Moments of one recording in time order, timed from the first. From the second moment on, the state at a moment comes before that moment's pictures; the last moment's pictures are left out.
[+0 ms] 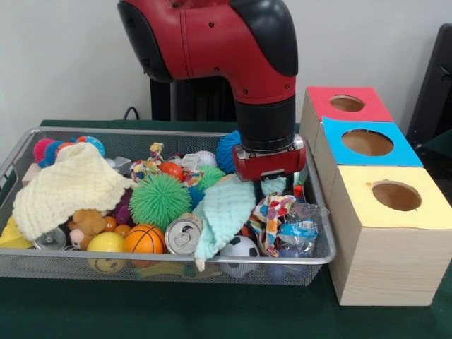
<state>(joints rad) -0.42 -0.49 0.29 1.69 -0.27 0.30 1.57</state>
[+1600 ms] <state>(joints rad) -0.40 -0.57 0.32 1.71 -0.28 0.30 1.57</state>
